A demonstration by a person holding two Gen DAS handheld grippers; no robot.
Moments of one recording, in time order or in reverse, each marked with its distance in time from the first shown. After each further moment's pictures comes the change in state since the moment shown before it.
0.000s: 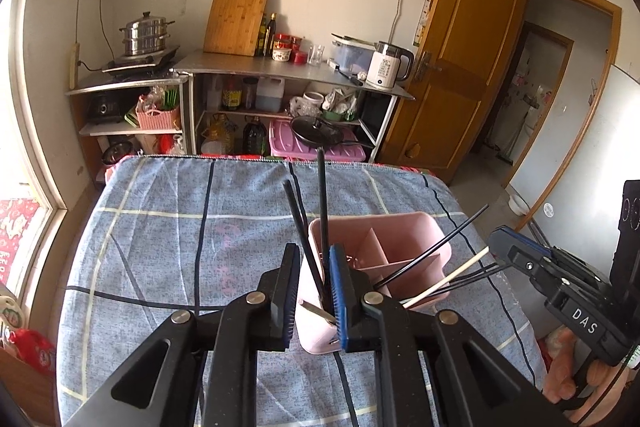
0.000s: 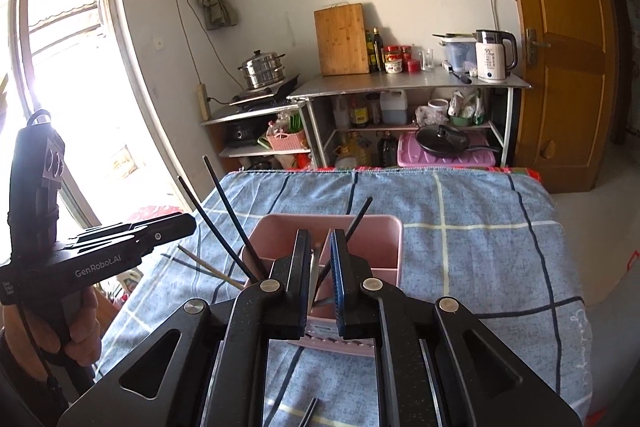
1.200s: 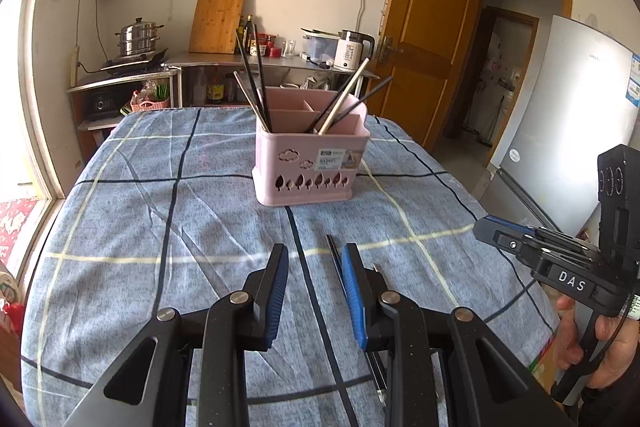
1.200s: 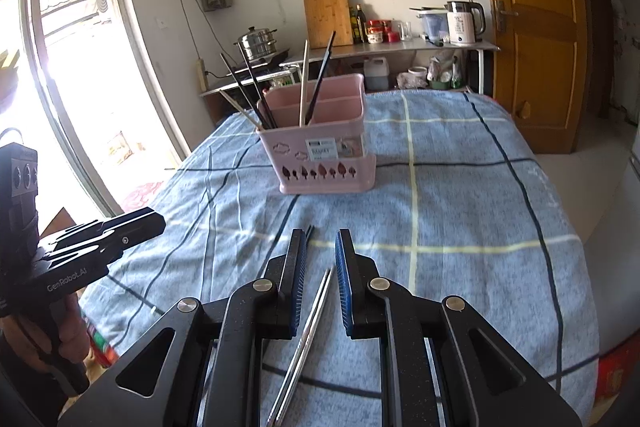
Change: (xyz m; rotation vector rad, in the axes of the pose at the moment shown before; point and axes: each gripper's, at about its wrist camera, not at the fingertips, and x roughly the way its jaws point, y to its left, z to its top) left arm -0.096 -0.056 -0.196 0.077 -0.022 -0.044; right arm -0.108 0.000 -0.161 0.032 0.069 -0.035
